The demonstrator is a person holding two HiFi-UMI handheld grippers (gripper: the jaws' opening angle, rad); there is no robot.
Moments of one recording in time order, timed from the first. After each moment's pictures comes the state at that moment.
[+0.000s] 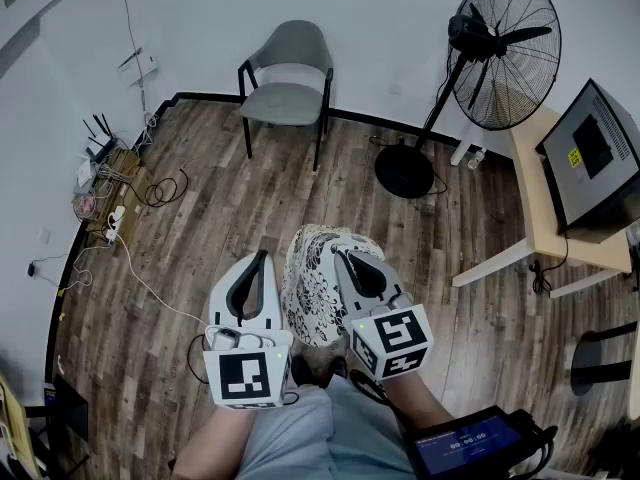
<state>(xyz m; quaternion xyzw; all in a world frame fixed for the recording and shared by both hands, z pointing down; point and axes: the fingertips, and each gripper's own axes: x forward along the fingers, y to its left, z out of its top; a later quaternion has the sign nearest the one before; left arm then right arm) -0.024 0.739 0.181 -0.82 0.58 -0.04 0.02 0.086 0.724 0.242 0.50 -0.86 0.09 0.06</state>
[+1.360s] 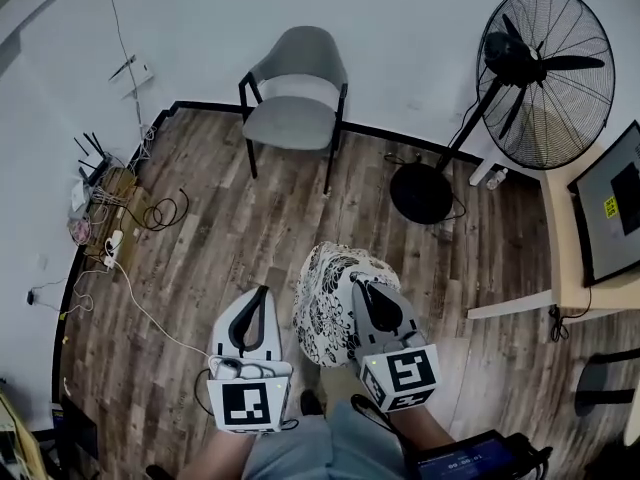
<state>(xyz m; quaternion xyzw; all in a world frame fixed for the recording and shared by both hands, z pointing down) -0.047 0.557 0.237 -0.81 0.58 -0.09 0.00 0.095 0.547 0.276 0.54 -0.83 0.10 0.06</state>
